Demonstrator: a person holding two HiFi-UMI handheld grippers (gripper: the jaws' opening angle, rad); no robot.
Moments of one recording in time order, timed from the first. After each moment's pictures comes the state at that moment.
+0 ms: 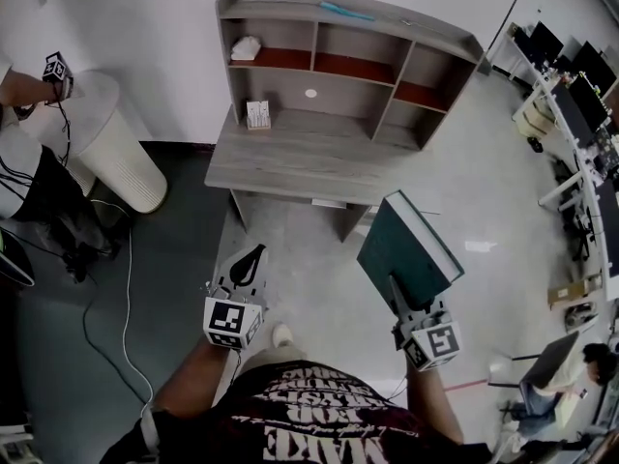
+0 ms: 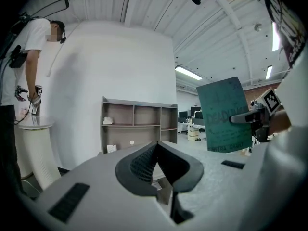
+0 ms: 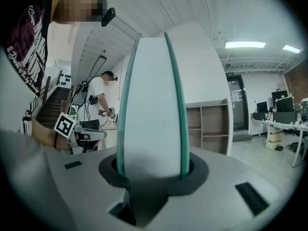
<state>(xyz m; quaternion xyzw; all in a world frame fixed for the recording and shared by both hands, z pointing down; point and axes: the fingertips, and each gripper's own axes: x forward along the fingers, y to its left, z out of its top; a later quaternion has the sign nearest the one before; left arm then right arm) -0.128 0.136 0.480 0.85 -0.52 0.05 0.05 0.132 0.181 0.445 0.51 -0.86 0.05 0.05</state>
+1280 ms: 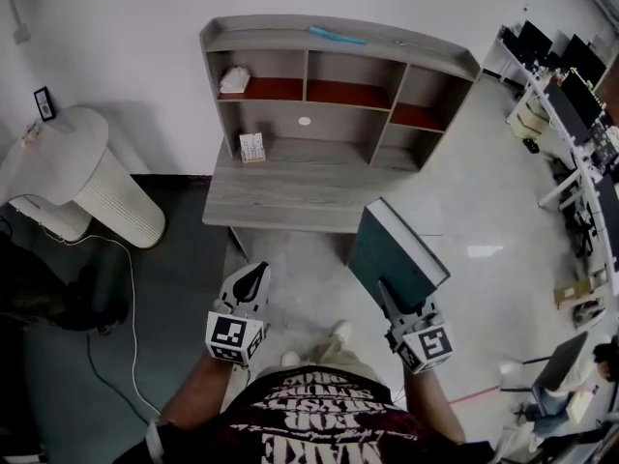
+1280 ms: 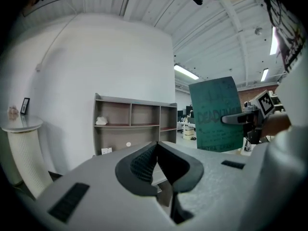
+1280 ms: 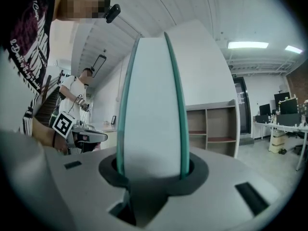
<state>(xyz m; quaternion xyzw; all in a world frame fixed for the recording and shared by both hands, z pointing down) -0.133 0.061 0.479 0.87 -0.48 0.06 0.05 0.099 0.098 0.439 0.51 -0.86 0.03 0.04</state>
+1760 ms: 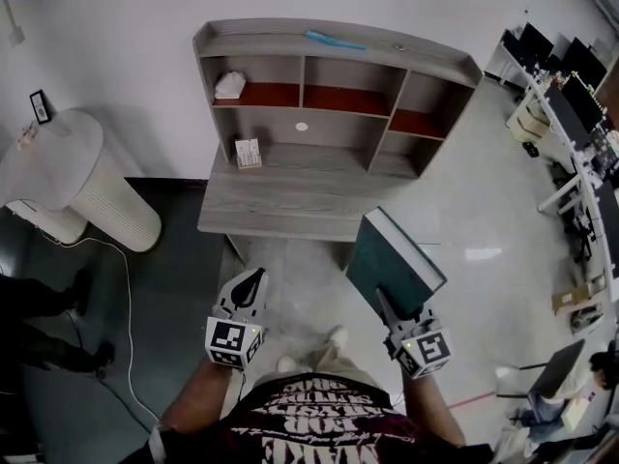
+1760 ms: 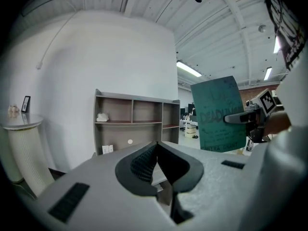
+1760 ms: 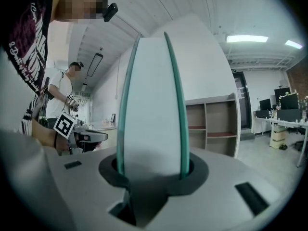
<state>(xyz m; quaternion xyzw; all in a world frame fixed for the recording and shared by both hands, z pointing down) -0.126 0.034 0.490 0.87 -0.49 0.07 0.06 0.113 0.072 0.452 0.51 -0.86 0.05 0.05</state>
